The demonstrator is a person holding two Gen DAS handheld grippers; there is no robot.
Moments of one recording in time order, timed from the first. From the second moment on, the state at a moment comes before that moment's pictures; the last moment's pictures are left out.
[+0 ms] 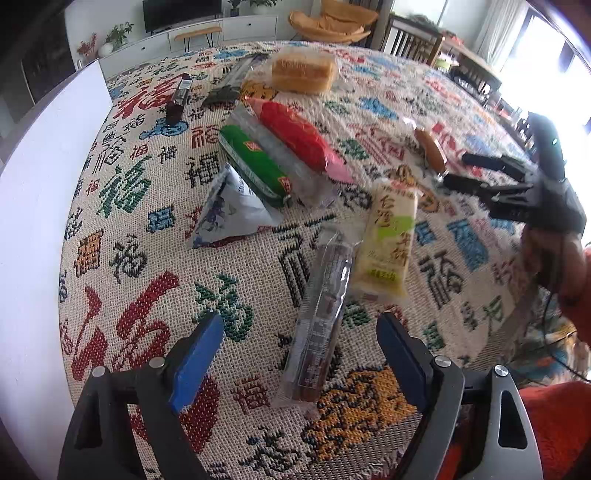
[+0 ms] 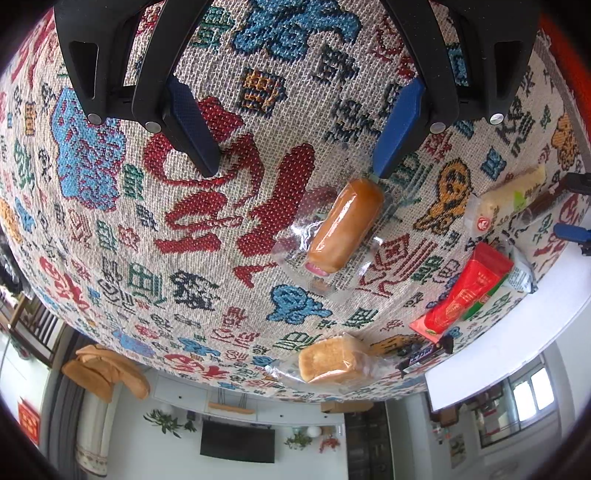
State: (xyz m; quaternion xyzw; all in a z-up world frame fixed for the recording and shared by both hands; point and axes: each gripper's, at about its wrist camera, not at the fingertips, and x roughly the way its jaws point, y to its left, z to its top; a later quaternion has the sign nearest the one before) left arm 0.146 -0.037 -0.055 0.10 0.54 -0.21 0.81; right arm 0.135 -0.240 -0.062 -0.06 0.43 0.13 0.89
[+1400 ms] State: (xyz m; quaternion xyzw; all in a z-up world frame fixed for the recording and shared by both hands) left arm 0.090 0.220 0.089 -0.14 0.39 0.04 0.91; right arm 0.205 -0.035 0.134 0.07 0.46 0.35 0.81
